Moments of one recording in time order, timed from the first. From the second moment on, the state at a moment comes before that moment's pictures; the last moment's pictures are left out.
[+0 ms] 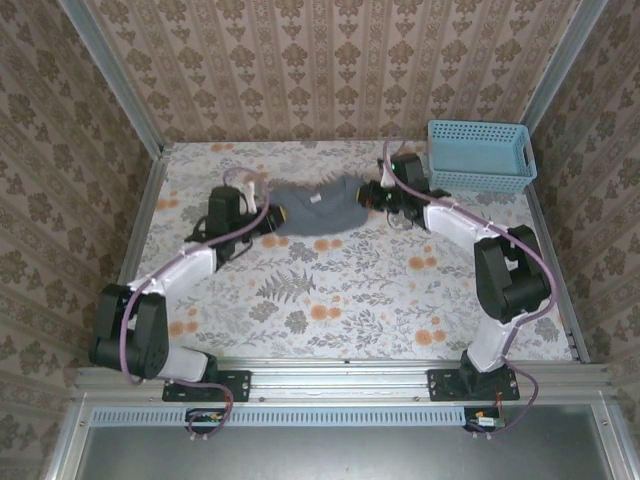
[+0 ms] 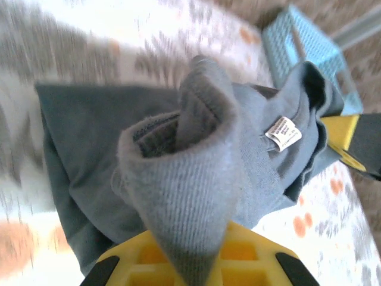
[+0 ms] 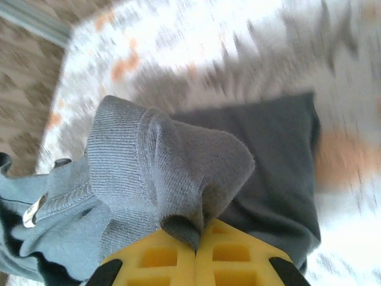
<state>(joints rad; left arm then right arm) -0.35 1.37 0.75 0.05 0.43 -0.55 0.32 1.75 1.16 -0.11 -0.36 0.55</state>
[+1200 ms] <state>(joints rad) -0.85 1.10 0.30 0.06 0.09 -0.66 0.47 1.25 0.45 -0.08 -0.23 0.71</state>
